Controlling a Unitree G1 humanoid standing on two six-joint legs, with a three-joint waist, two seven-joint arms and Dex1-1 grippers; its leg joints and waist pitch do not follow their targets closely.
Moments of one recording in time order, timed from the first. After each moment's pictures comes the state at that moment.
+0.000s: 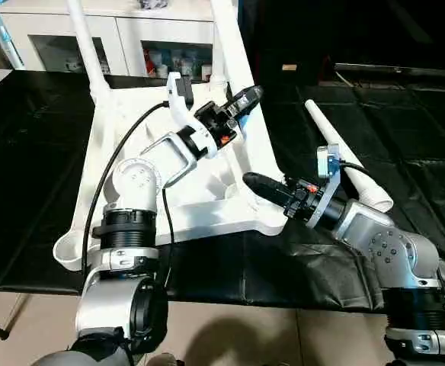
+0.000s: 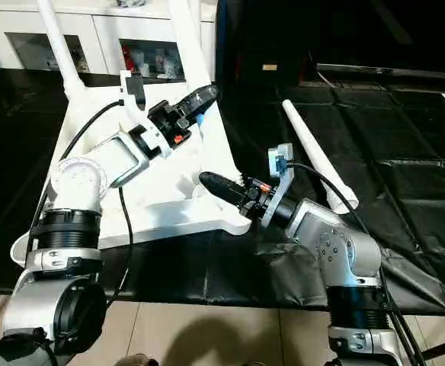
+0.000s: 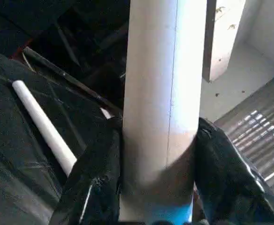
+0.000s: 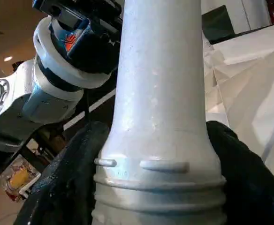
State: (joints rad) left arm -0.87 -0.03 0.33 0.42 -0.78 0.76 -0.42; right arm -0.43 -0.21 -0.10 0.09 0.62 0.74 0.81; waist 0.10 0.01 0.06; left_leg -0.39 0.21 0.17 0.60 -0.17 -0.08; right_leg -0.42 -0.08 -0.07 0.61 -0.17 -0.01
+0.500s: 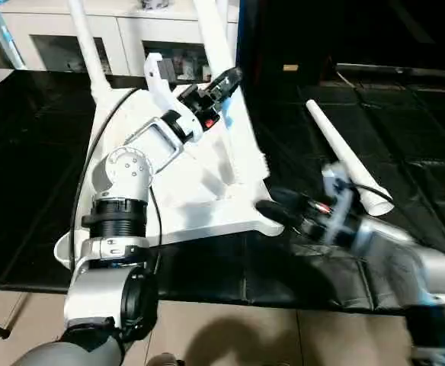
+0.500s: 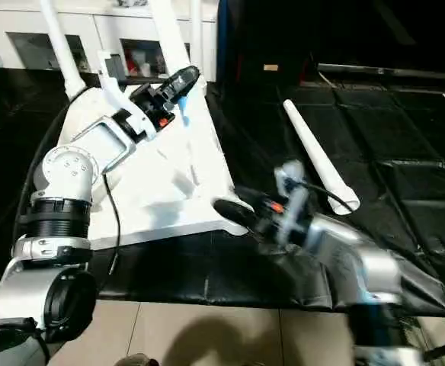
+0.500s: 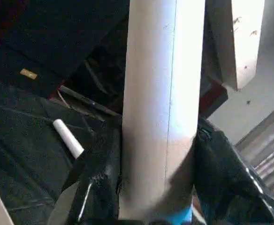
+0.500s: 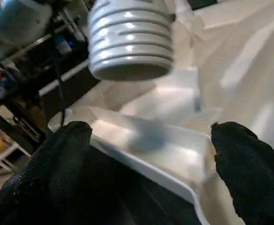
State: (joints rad) left arm -0.91 0.05 0.31 0.45 -0.70 0.65 -0.44; right arm -0.32 -0.35 -0.06 0.08 0.56 0.68 0.89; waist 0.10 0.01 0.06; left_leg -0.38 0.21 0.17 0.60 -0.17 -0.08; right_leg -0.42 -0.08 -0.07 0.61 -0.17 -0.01
